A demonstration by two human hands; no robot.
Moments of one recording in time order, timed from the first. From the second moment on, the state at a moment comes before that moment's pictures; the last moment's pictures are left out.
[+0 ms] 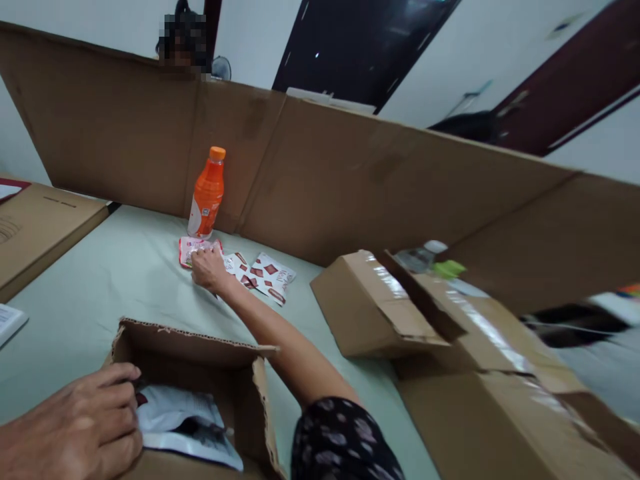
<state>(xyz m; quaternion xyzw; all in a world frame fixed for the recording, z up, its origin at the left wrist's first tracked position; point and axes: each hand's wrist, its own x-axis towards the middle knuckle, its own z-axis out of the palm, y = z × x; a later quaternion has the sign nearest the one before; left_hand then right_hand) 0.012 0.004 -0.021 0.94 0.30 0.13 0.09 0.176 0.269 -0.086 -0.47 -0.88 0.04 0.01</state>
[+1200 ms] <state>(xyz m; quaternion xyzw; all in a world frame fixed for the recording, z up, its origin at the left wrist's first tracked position) -0.005 -0.019 -0.013 0.91 0.37 0.20 -0.01 0.223 0.063 0.013 -0.29 -0.94 0.16 -0.06</state>
